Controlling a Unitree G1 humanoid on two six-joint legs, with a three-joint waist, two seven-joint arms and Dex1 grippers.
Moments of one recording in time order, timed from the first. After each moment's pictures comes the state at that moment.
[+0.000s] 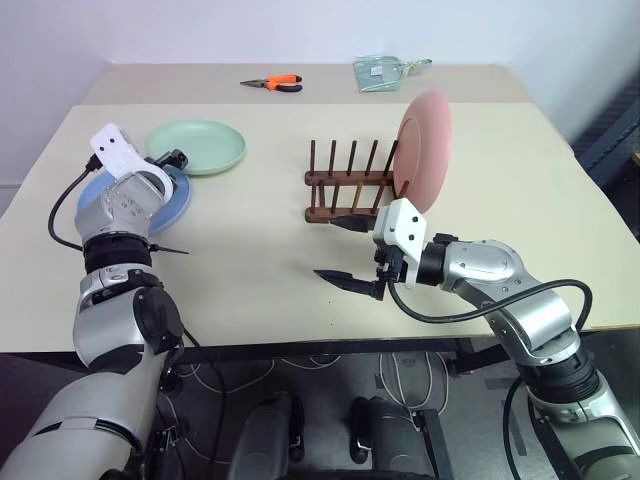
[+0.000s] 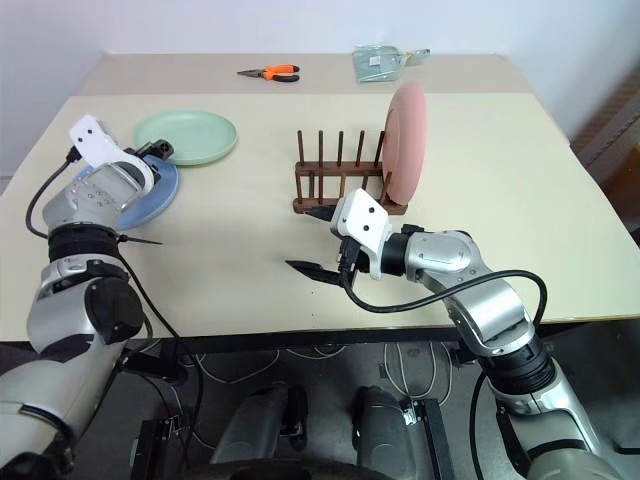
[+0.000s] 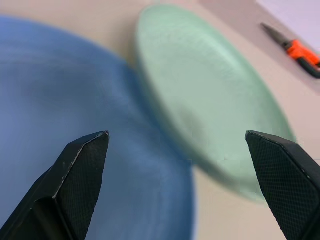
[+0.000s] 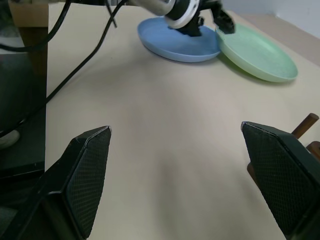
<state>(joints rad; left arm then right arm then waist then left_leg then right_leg) -1.09 0.45 0.54 0.90 -0.38 0.55 0.04 -0.46 -0.58 0.23 -0.42 0.40 0.52 0.78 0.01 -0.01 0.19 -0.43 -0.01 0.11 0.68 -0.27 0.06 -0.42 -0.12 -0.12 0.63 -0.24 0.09</state>
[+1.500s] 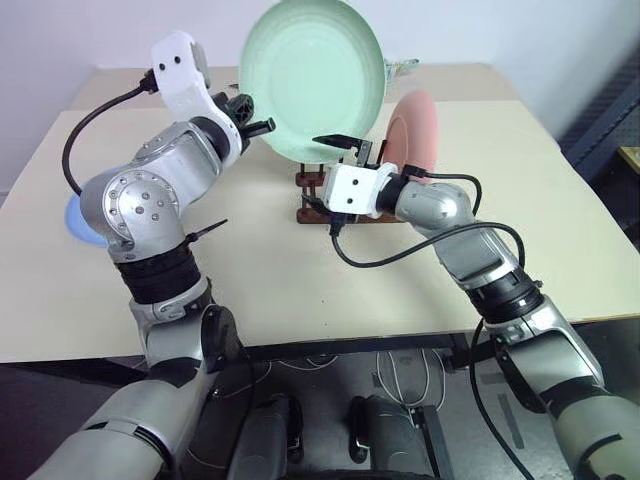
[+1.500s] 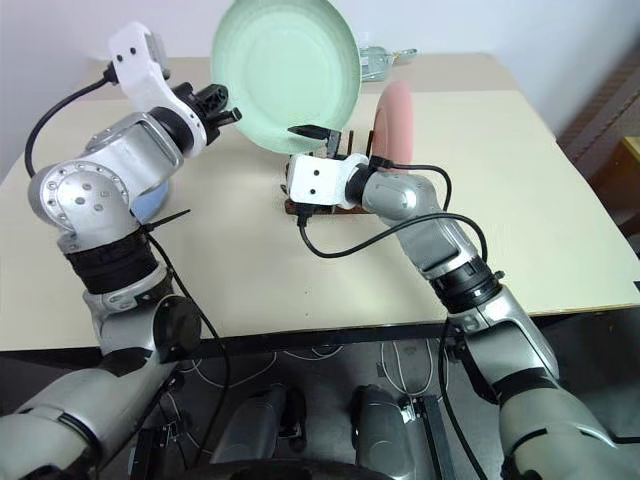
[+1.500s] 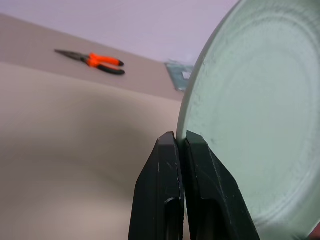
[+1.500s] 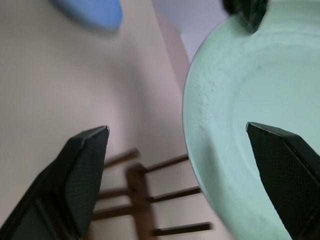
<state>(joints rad) -1.03 0.09 0.44 -0.25 -0.63 1.29 0.29 -0.90 -0.48 0.43 0.19 -0.32 -0.11 0.54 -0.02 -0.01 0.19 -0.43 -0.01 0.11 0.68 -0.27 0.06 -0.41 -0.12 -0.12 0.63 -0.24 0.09</state>
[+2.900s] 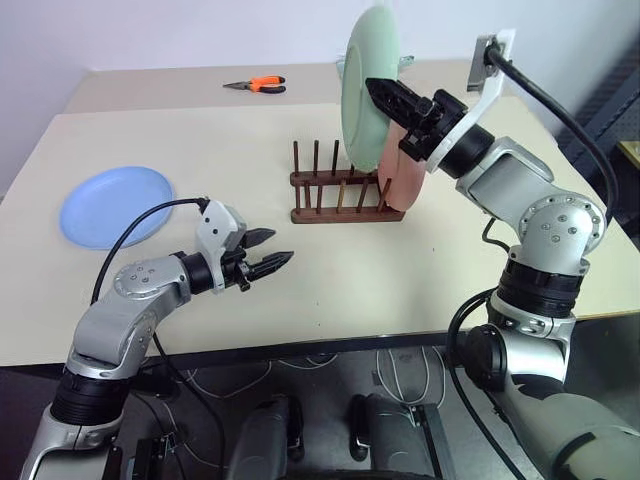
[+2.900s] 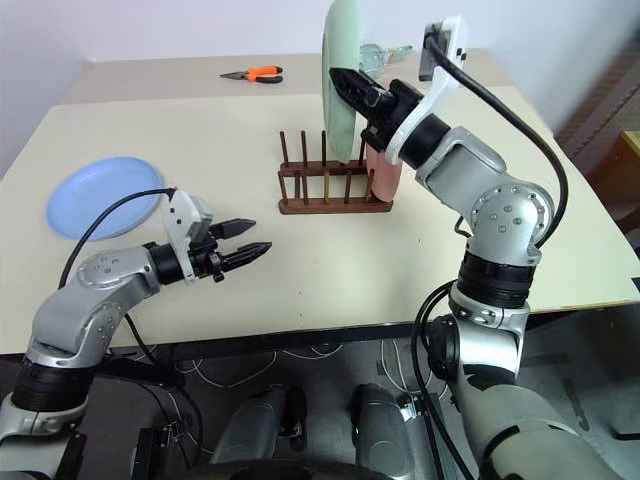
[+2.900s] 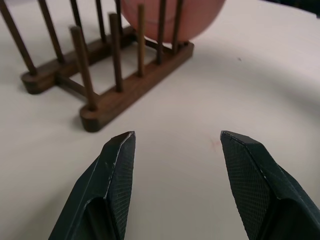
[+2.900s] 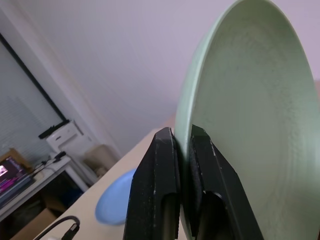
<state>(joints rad) -0.29 0.62 -0.01 -0.35 -0.49 0.61 -0.73 -0.89 -0.27 -0.32 -0.12 1.02 1.00 0.17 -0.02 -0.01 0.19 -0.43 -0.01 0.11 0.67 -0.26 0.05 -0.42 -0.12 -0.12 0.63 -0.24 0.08</state>
